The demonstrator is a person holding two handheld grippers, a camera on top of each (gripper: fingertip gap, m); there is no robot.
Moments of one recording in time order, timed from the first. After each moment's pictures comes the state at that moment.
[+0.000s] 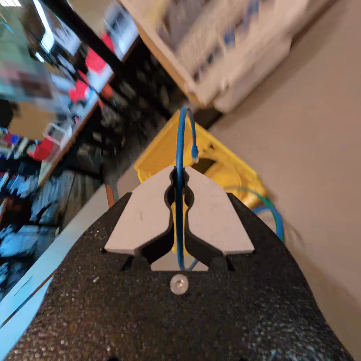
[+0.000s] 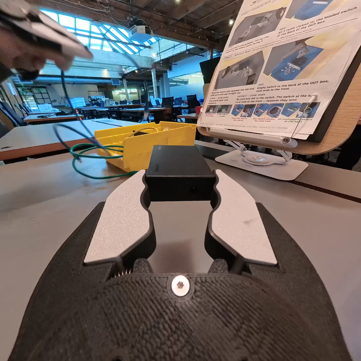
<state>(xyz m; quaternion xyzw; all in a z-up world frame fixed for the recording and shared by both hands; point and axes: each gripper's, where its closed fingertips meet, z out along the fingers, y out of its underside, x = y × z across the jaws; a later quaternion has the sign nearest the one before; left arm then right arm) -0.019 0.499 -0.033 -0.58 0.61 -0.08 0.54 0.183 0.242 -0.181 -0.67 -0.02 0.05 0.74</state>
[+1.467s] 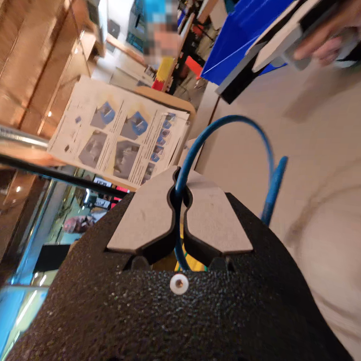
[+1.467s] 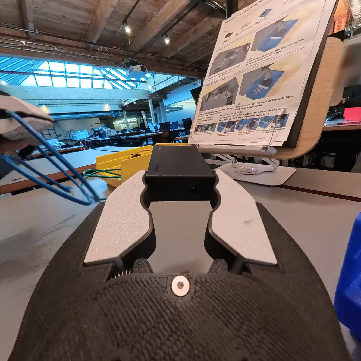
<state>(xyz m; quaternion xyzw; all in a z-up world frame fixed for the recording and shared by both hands) 0.025 0.302 -0.103 -0.27 0.72 -0.11 0.63 0.206 0.222 -0.167 -0.62 0.03 0.07 0.78</state>
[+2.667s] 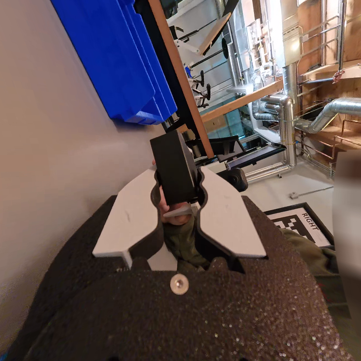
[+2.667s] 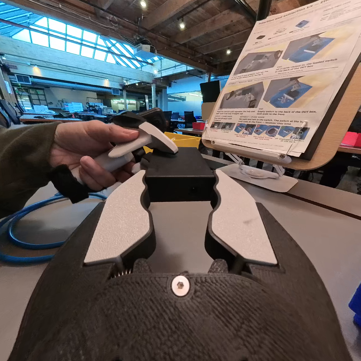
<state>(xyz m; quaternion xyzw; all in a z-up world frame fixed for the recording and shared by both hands) 0.156 0.217 -0.176 -0.61 0.38 -0.69 -0.10 0.155 0.207 -0.172 -0.64 -0.04 0.01 0.77</state>
